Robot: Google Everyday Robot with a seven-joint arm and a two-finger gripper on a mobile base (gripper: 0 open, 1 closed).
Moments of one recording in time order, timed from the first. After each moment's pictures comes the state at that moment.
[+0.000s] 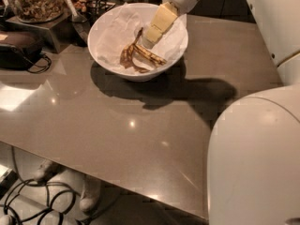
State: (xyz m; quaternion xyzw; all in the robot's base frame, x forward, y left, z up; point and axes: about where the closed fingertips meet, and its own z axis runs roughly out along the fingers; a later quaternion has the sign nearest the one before) arm 0.648 -0.038 0.968 -0.54 0.81 0.16 0.19
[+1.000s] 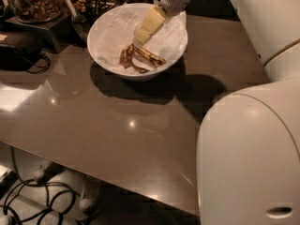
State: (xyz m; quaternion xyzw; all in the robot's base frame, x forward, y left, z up) arm 0.680 -0.023 0.955 -0.50 0.83 0.15 0.20
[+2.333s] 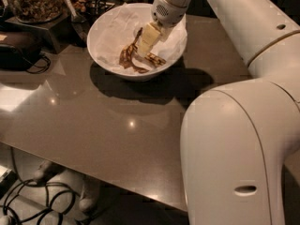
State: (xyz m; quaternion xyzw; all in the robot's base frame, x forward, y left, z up) arm 0.704 -0.029 0.908 -0.46 0.87 0.12 0.16
